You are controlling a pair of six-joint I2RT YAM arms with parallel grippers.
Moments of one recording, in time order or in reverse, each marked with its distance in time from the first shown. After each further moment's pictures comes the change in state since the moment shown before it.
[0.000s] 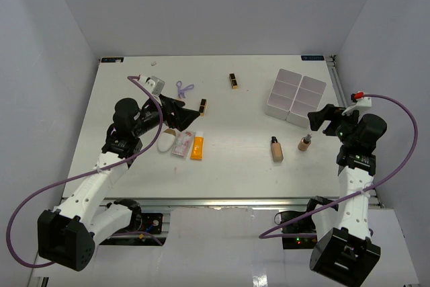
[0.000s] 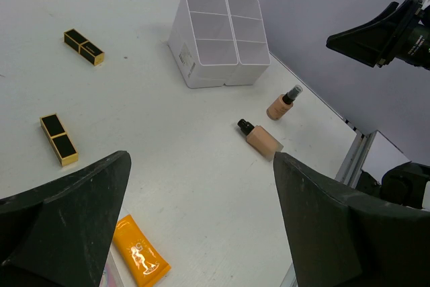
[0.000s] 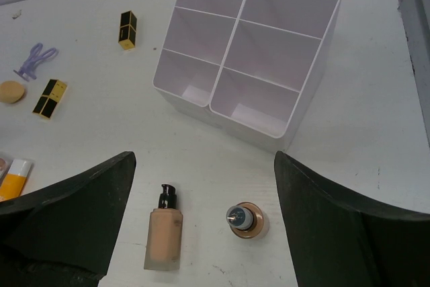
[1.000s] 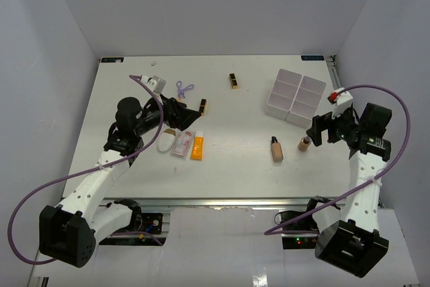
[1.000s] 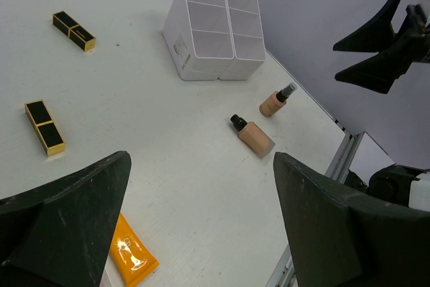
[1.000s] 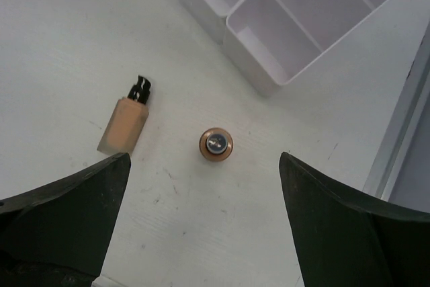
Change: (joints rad) left arm 0.000 0.030 -0.004 0.004 0.008 -0.050; right arm -0.001 0.120 0.298 -0.621 -0.124 -0.711
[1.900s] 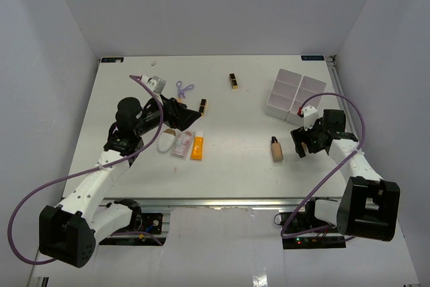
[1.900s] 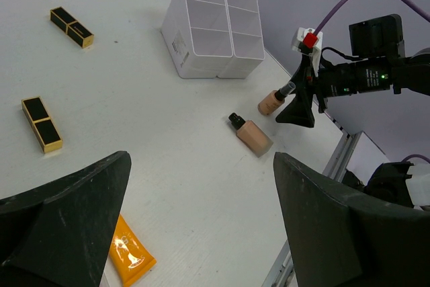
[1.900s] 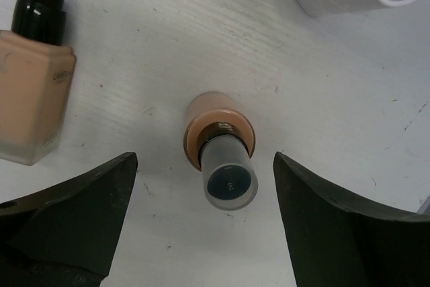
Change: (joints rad) left arm -0.001 -0.001 0.000 -0.007 0.001 -0.010; right arm 0.273 0.278 -0.248 0.248 0.458 0.038
